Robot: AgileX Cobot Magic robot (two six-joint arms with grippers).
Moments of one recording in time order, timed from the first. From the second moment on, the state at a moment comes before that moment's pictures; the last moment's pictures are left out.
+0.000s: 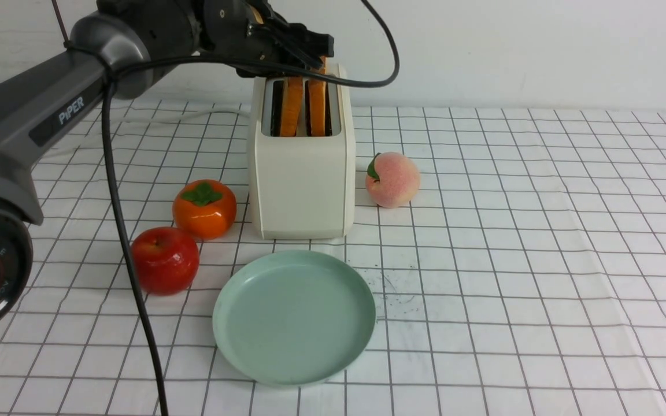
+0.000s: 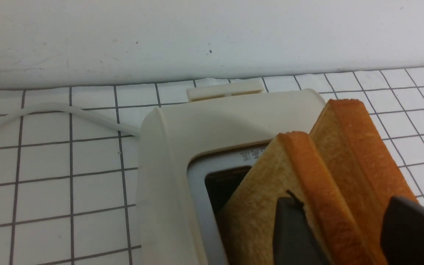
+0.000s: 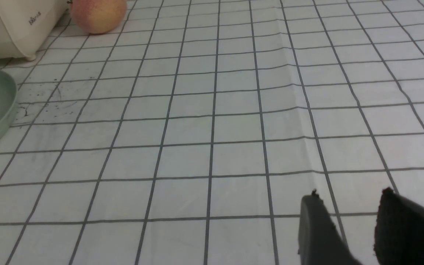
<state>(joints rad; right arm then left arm) -0.02 -0.01 0.02 0.17 0.40 -0.02 -0.34 2.15 -2.10 -0.04 0.51 -0.18</state>
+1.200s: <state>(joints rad) -0.02 -0.01 0.02 0.17 0.40 -0.02 -0.34 2.16 -2.10 0.00 0.56 -0.18</state>
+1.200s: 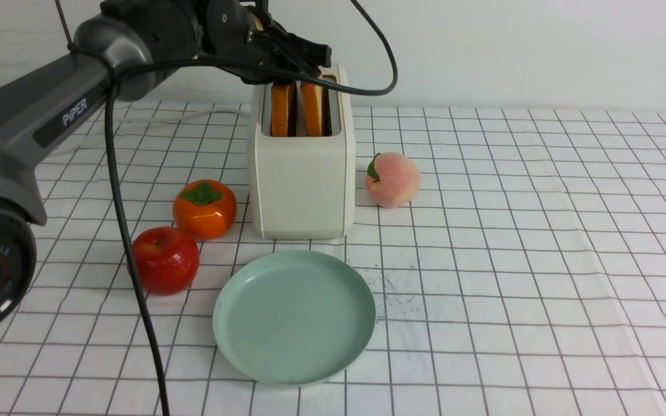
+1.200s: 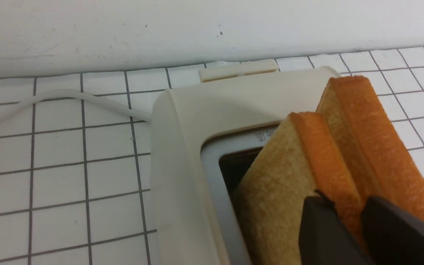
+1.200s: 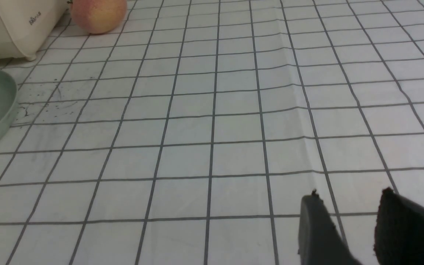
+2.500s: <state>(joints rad) -0.02 -0.01 0.02 0.17 0.40 -0.02 -0.34 1.59 -1.97 -0.29 1.00 0.01</state>
